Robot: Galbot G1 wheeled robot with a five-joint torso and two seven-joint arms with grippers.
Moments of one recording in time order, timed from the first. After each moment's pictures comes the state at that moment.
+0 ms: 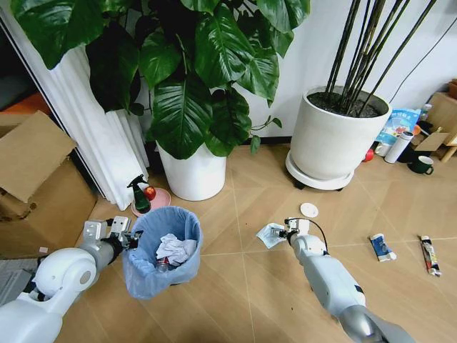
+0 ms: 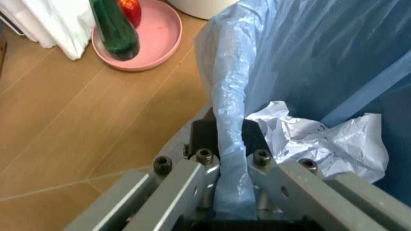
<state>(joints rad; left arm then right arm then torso) 1.27 -0.77 -0.48 -1.97 -0.86 0.74 -0.17 -0.67 1.37 0.28 0.77 0.45 -0.34 0.00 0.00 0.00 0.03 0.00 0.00</state>
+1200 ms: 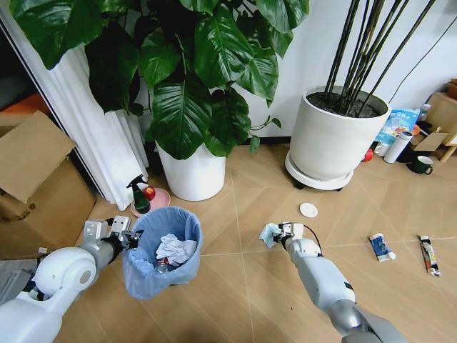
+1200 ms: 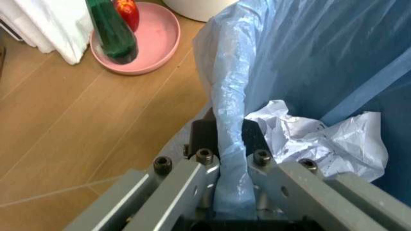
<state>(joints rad) 1.26 -0.77 -0.47 -1.97 -0.84 0.74 -0.15 -0.65 1.43 0.36 0.67 0.34 -0.31 -0.08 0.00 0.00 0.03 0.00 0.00</state>
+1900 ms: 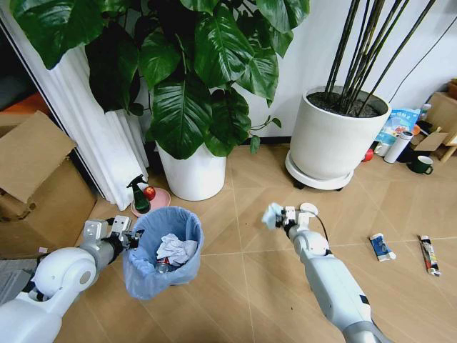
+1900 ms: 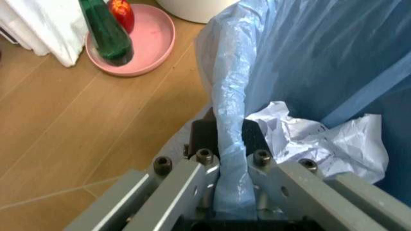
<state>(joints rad) 1.27 -0.77 -0.47 -1.99 -0.84 0.74 -0.14 -0.80 1.35 0.32 1.24 0.37 -0.32 -0.06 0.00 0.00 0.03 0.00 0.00</state>
